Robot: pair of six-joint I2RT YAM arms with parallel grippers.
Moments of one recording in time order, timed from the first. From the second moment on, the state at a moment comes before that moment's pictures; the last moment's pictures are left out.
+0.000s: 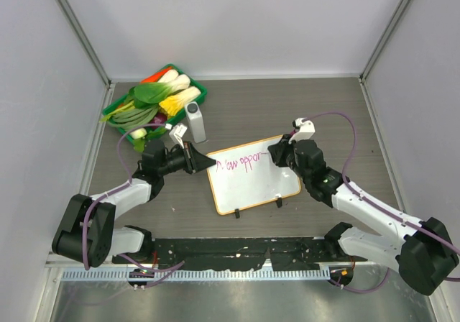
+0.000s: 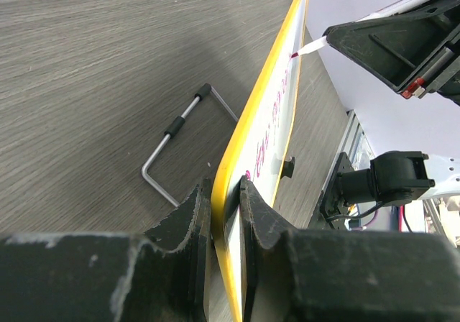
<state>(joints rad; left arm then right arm) -0.31 1.28 0.42 0.58 0.72 -0.63 0.62 1.02 0.58 0.10 0.22 0.49</state>
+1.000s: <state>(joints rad) -0.31 1.28 0.42 0.57 0.72 -0.63 0.62 1.03 0.60 0.11 0.21 0.49</state>
